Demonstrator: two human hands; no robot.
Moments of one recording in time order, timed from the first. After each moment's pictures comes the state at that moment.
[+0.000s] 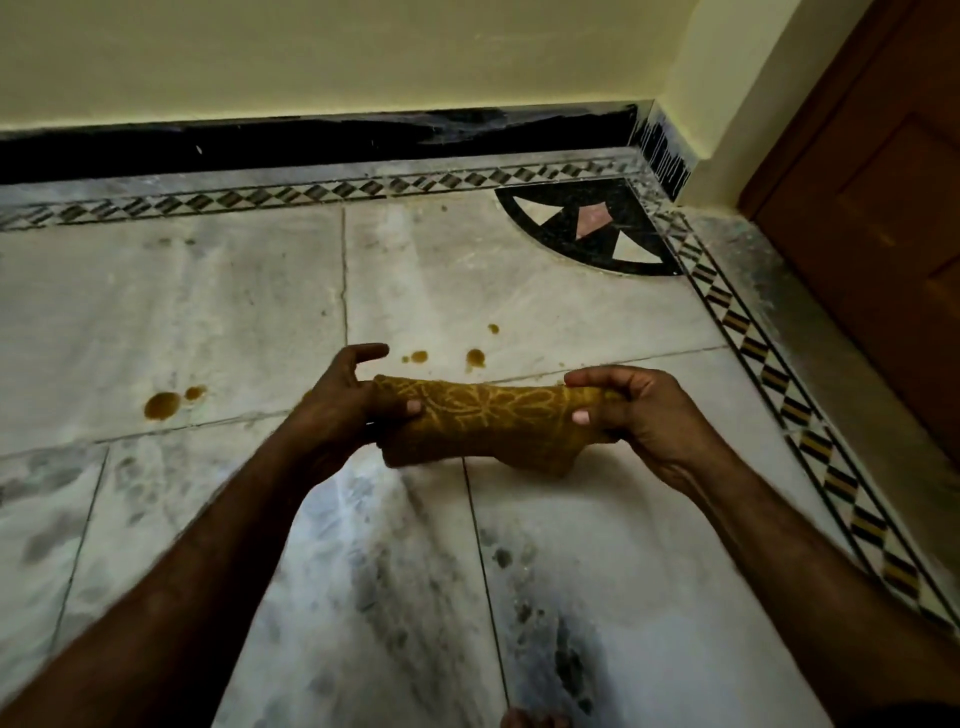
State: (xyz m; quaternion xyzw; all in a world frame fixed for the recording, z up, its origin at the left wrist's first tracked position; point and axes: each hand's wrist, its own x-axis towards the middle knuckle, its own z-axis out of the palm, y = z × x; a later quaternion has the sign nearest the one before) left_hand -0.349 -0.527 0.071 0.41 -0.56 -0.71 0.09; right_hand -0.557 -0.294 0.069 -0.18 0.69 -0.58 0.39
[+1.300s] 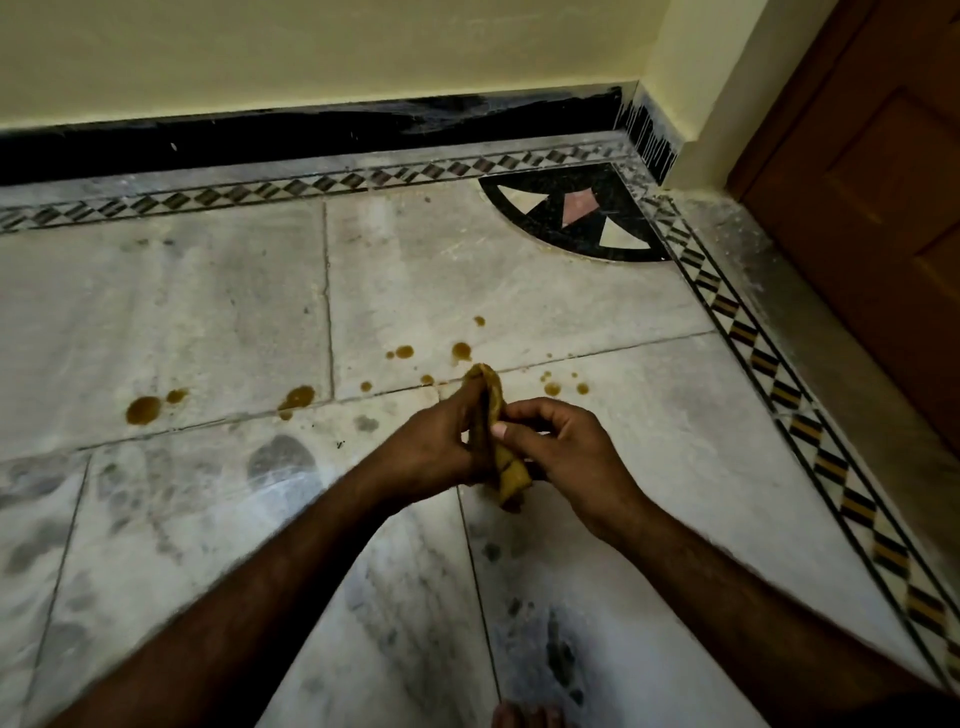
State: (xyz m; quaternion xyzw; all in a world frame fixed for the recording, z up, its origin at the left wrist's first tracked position) left_hand -0.383 -0.448 0.077 0.24 -0.77 -0.58 -0.07; right_hand -0.489 -0.309 0.050 -0.19 0.74 -0.53 0.36
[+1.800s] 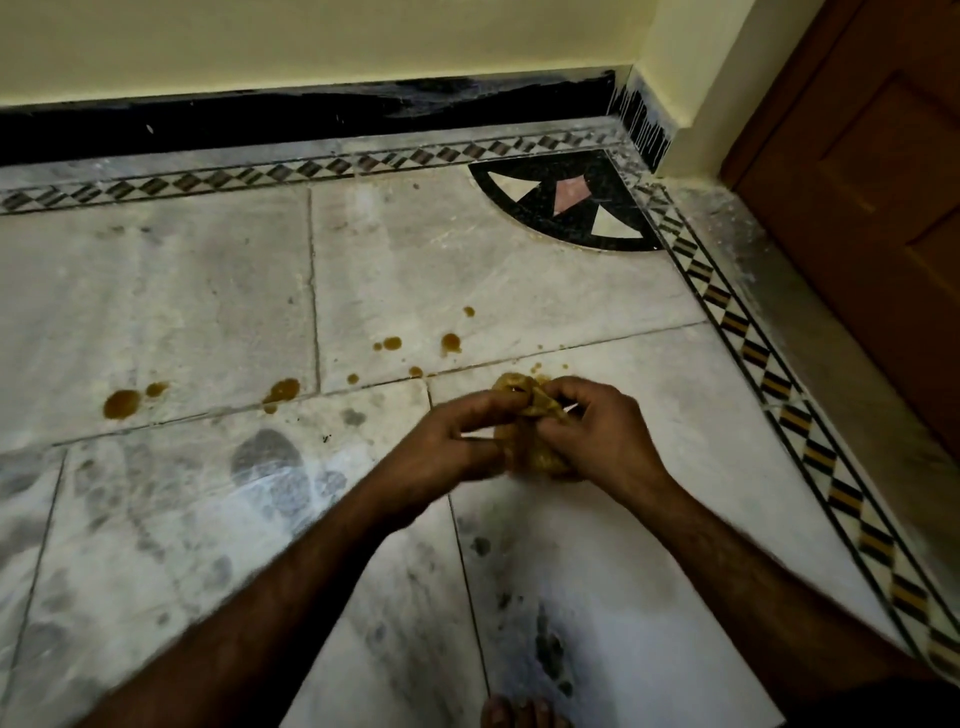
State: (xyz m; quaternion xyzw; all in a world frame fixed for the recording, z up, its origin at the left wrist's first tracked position) left_hand -0.389 -0.428 0.069 0.23 -0.65 -0.72 -0.02; right_hand -0.521 -0.291 0.064 -0.26 0.84 -0.40 0.25
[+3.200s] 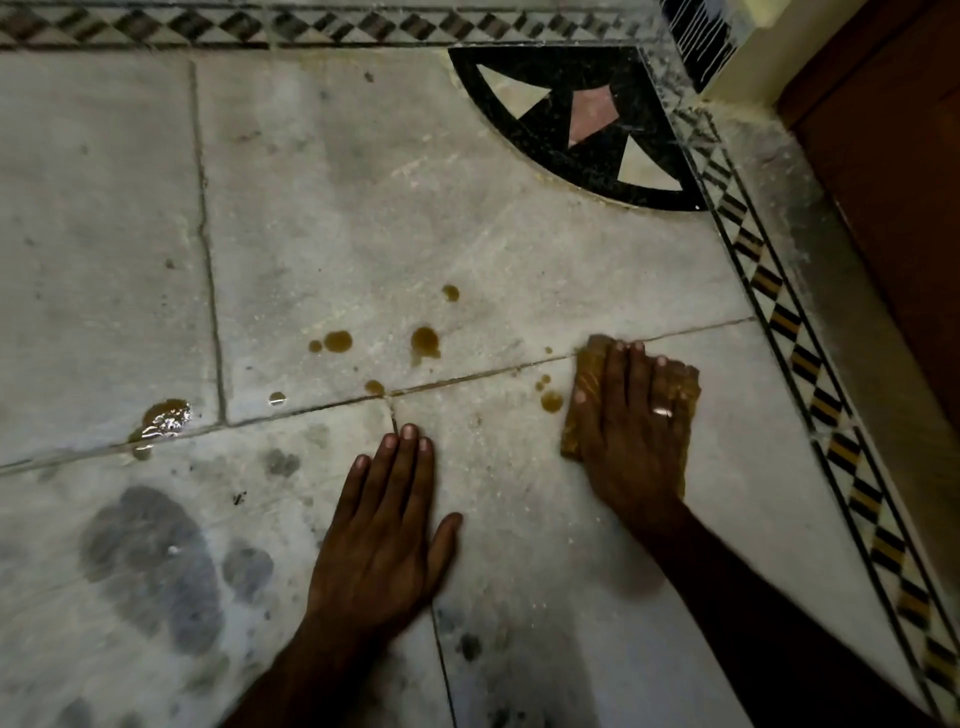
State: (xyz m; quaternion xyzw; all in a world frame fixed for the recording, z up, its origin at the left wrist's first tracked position) left_hand -0.385 -0.459 -0.115 0.21 -0.97 -0.13 -0.02; right_hand -0.615 -0.314 -0.104 -0.26 0.96 0.02 -0.01
